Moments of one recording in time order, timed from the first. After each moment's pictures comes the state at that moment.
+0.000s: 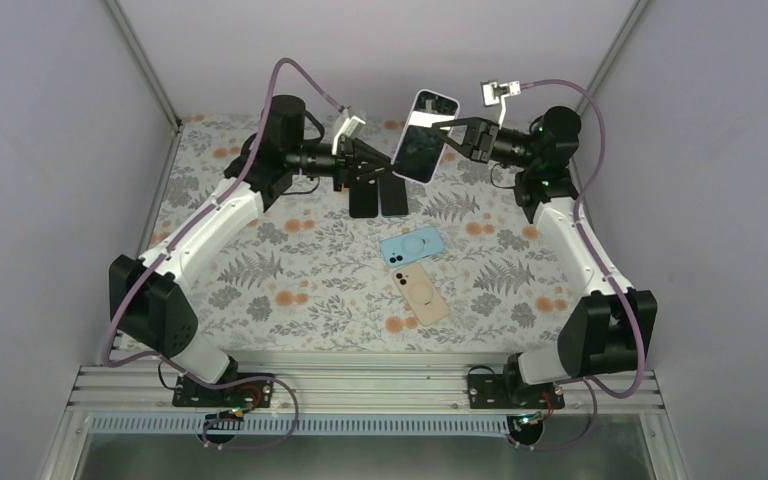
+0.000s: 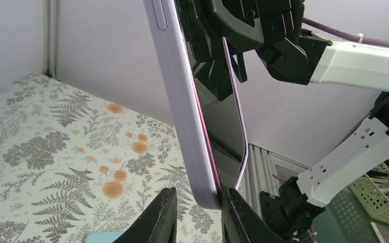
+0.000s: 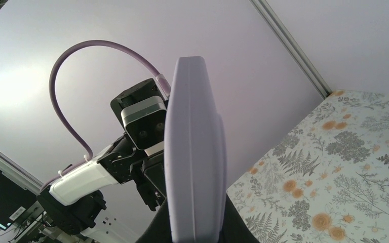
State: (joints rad) left arm -0.46 1.57 1.45 -0.17 1.02 -0.13; right arm 0.13 1.43 1.24 0.44 -1.21 0.94
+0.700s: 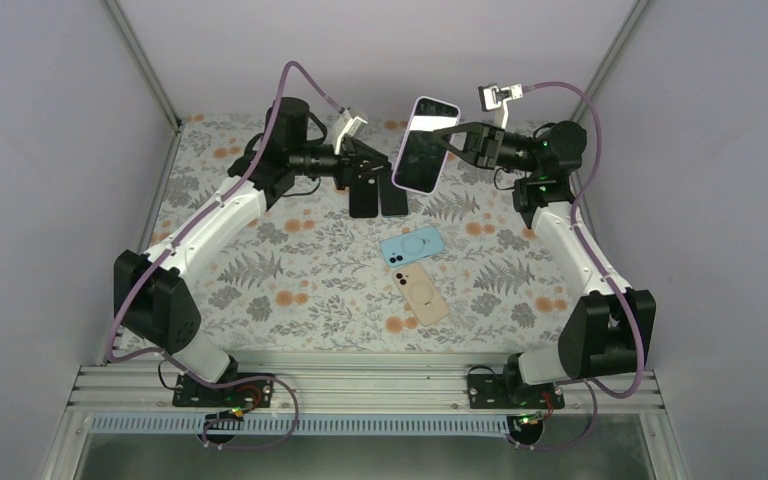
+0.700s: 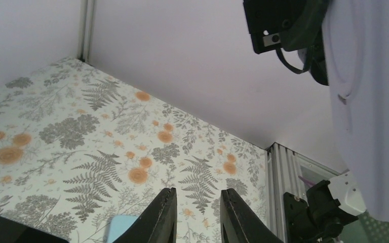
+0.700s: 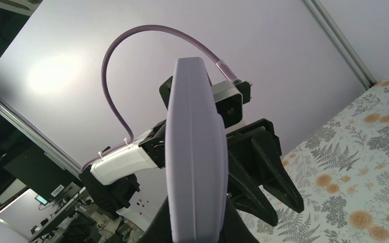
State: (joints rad) left arm -0.46 1.59 1.45 -0.20 0.91 -0.12; right arm 0.12 1.43 1.18 0.73 -1.29 1.19
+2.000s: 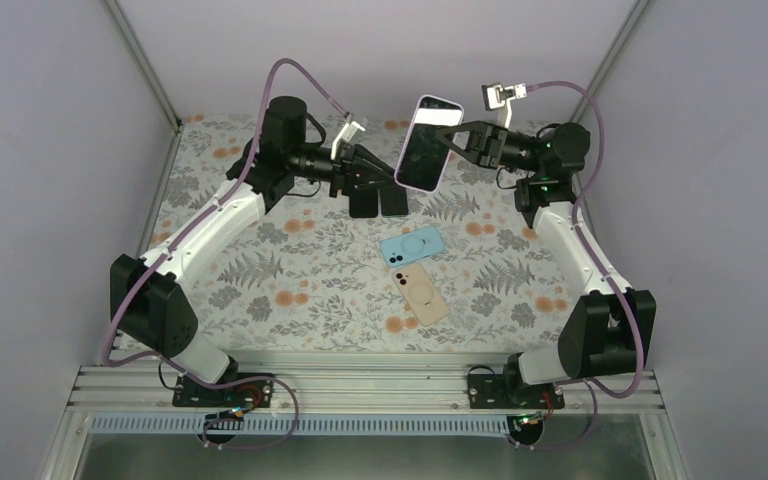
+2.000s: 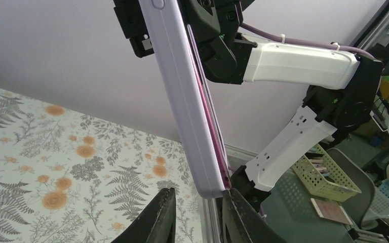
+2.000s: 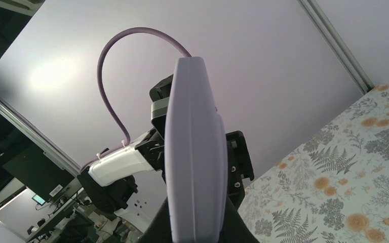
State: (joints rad) left arm -0.48 1.57 1.43 -0.12 1.21 -0.19; right arm 0.12 1.43 1.18 0.77 -1.30 1.22
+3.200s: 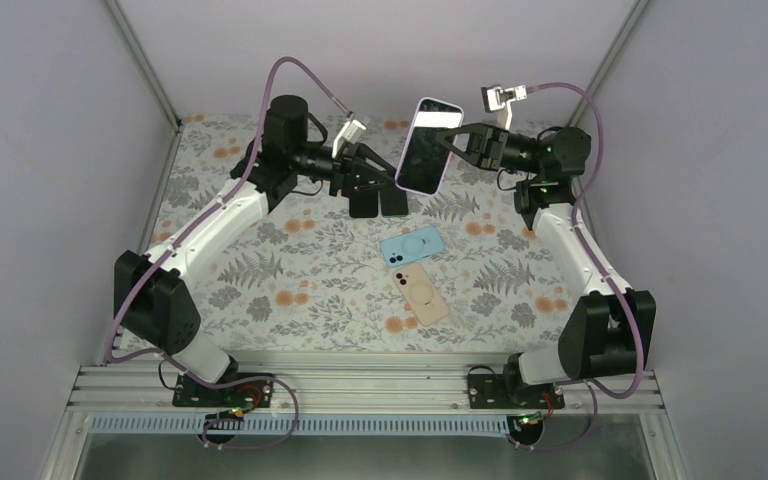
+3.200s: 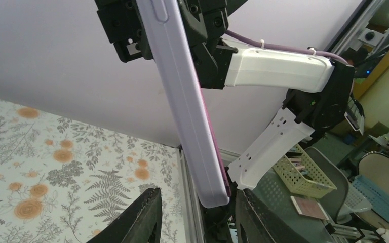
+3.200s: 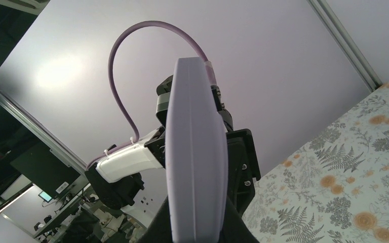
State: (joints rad) left arm -0.48 1.58 1.43 -0.04 1.30 -0.28; right arm 0.11 1.42 1.16 0.83 -1.31 1.27
